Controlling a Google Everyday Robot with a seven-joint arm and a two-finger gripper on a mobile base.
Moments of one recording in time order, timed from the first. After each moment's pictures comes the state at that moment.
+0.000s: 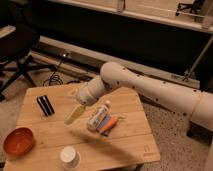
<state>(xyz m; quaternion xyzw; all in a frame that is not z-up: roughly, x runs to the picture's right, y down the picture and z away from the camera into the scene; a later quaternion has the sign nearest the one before) -0.170 0.078 0.618 0.45 -0.37 -0.80 0.10</state>
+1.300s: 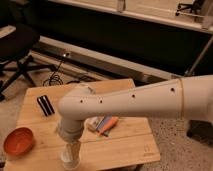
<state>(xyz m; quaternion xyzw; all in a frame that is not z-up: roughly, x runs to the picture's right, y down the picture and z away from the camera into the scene) -0.175 0.233 0.588 0.29 -0.34 -0.86 -0.26</state>
